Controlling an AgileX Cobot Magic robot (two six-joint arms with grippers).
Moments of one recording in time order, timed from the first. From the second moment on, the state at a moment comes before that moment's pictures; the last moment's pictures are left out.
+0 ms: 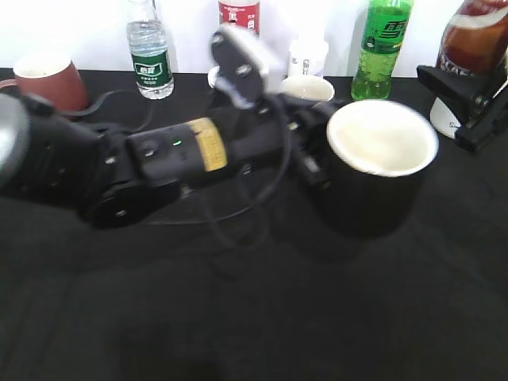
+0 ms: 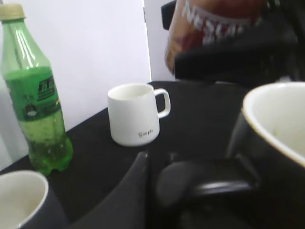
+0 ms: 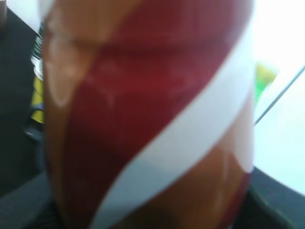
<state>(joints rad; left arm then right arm) -0.76 1.90 -0.97 0.48 -0.87 -0.20 0.03 1.38 -0.52 -0.75 -0.89 -0.01</state>
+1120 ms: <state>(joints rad) -0.79 1.90 -1.01 0.46 -0.85 -0.26 0.03 1.38 -0.52 -0.58 -0.92 -0.93</state>
